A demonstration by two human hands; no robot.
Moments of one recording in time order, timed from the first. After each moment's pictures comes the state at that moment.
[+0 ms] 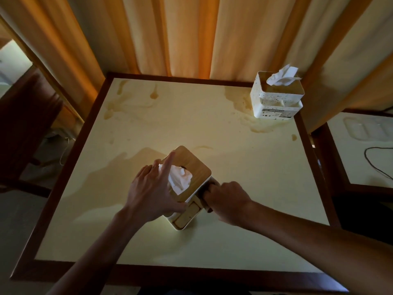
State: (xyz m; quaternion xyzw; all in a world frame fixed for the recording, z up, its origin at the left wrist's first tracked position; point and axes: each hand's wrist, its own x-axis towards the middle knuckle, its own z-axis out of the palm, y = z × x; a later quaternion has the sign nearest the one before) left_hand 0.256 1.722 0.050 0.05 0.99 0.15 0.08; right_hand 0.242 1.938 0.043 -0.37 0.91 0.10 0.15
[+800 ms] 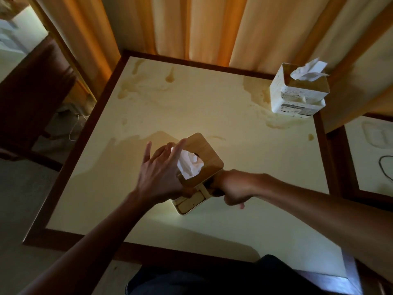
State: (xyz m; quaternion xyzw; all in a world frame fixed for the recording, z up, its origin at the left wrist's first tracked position) left_hand 0.252 1.712 0.041 0.06 0.98 0.16 0.04; right_hand 0.201 1.920 0.073 -0.30 0.83 0.03 0.47
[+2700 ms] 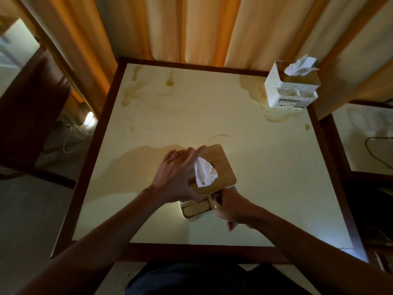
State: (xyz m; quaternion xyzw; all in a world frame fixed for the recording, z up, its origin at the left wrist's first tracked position) left_hand 0.251 1.681 0.038 0.20 0.96 0.20 0.05; right_hand 0.288 1.875 0.065 0.03 0.83 -0.33 0.46
